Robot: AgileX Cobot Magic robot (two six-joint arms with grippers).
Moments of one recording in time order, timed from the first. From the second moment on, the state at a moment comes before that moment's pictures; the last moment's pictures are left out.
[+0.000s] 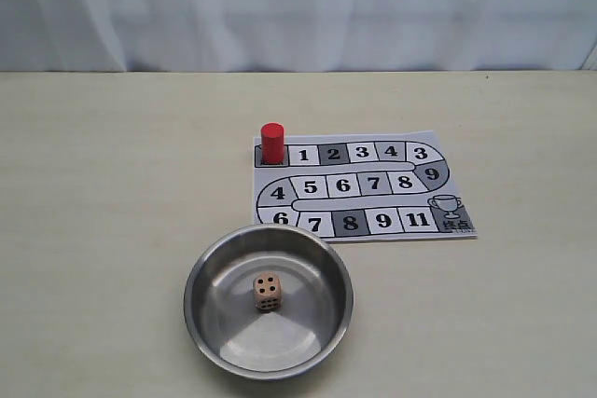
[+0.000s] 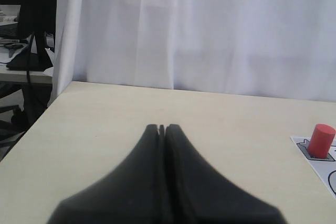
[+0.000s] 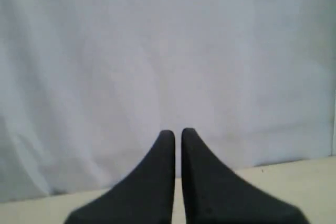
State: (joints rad) left arm 0.02 0.00 0.01 0.04 0.16 -0.10; right arm -0.05 0.31 -0.66 0.31 0.40 -0.07
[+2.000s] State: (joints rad) left arm 0.02 0.00 0.01 0.04 0.16 -0.10; right arm 0.73 1.76 -1.10 0.23 0.66 -0.17
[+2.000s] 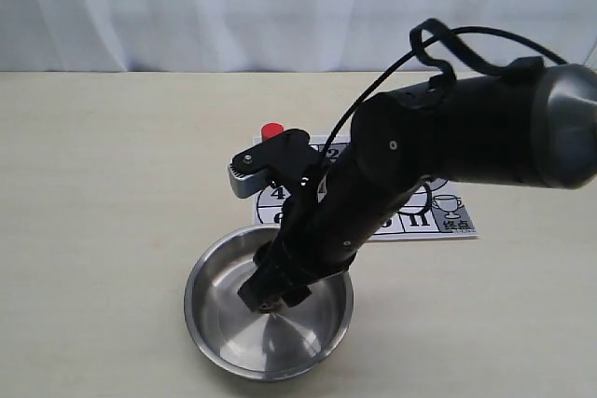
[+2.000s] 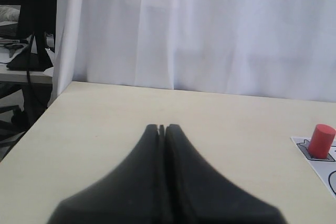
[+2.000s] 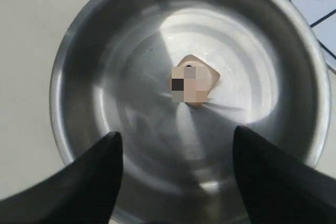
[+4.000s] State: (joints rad) left arm 0.02 0.00 0.01 0.04 0.16 -0.10; right arm 0.73 1.94 -1.10 0.30 0.41 -0.17
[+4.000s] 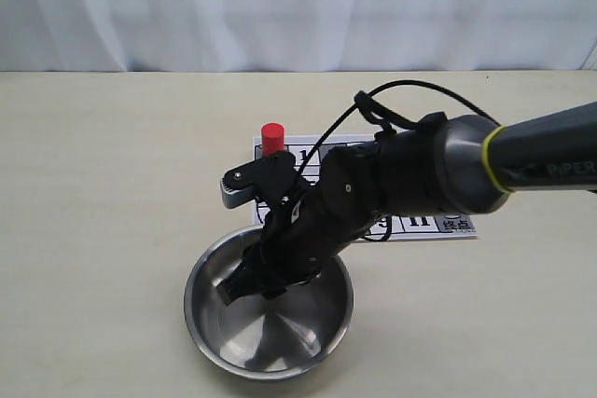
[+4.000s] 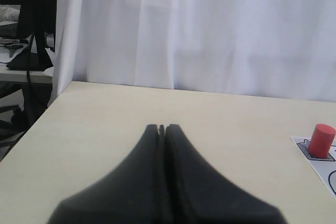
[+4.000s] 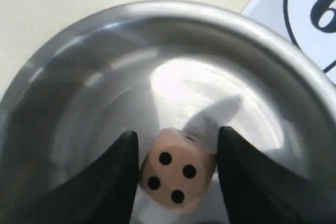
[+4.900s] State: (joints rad) left arm 0.02 0.00 0.01 0.04 0.16 -0.10; right arm 0.29 1.65 -1.10 0.12 0.71 -0.17
